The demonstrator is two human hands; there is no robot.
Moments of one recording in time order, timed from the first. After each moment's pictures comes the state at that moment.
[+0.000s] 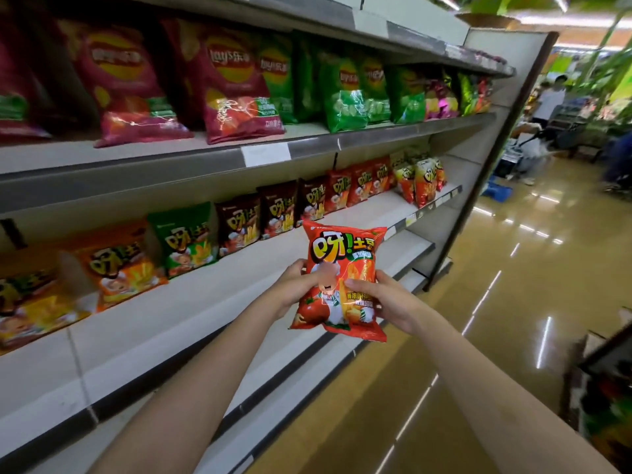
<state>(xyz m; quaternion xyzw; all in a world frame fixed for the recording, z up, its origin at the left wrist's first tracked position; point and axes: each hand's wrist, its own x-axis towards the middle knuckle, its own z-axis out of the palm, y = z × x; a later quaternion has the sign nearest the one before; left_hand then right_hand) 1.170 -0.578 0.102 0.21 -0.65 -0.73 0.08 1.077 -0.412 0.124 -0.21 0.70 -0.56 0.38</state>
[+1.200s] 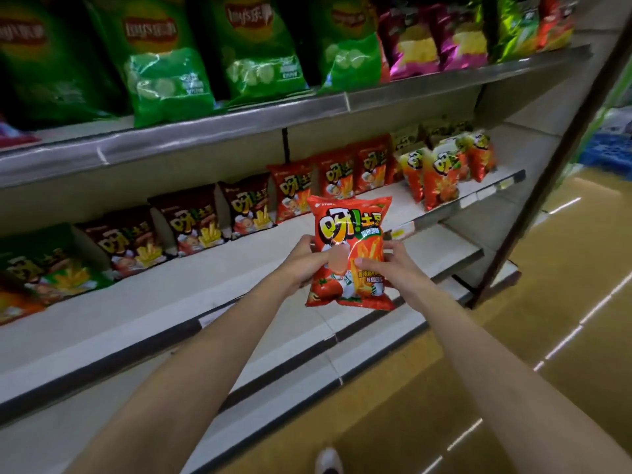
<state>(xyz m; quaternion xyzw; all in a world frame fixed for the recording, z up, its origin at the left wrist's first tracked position) 0.740 -0.504 0.082 0.35 -0.65 -0.66 0.15 0.619 -0.367 0.085 -0.27 0.72 -0.52 0.37</state>
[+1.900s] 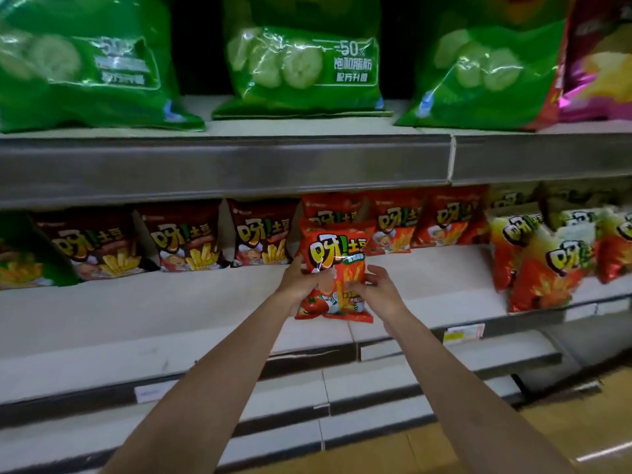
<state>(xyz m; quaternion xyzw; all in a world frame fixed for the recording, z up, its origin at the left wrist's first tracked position) 0.623 -0.699 -0.001 0.49 -0.49 -0.67 0.28 0.489 -0.622 0.013 -0.32 0.75 -0.41 0.40</state>
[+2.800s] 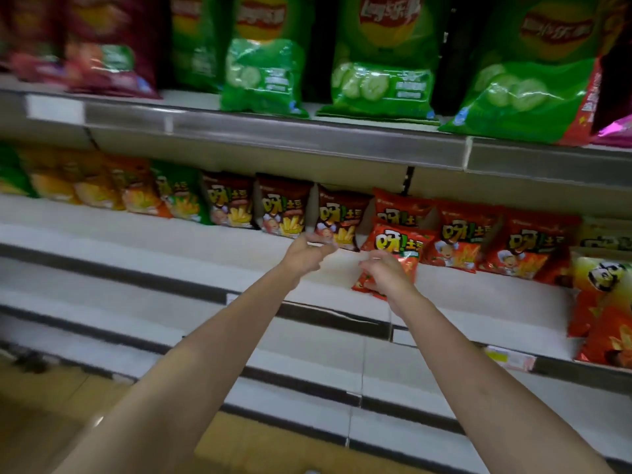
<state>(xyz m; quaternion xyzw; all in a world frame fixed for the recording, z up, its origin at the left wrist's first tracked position) 0.705 -0.589 0.087 0.60 -0.43 -0.54 0.40 0.548 -0.575 0.070 -0.45 0.64 -0.37 0.50</state>
